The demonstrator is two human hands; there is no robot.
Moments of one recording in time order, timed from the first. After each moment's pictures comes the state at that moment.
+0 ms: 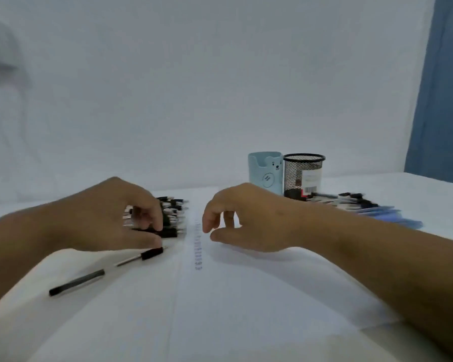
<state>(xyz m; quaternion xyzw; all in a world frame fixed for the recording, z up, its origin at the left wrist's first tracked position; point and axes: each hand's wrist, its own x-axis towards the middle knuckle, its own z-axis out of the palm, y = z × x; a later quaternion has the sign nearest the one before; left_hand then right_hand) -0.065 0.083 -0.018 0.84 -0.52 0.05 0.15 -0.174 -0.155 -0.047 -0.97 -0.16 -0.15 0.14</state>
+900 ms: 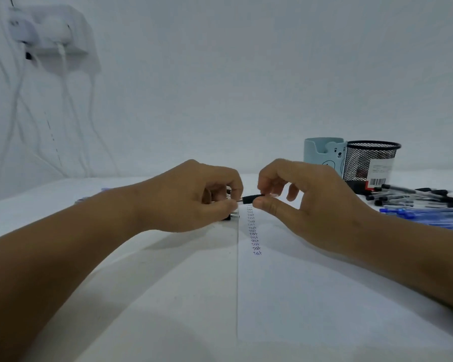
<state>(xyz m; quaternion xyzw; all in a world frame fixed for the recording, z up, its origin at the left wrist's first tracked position) -0.065 0.073 -0.039 0.81 -0.53 0.05 0.24 -0.159 -0.142 -0.075 -0.88 -0.18 -0.39 0.21</state>
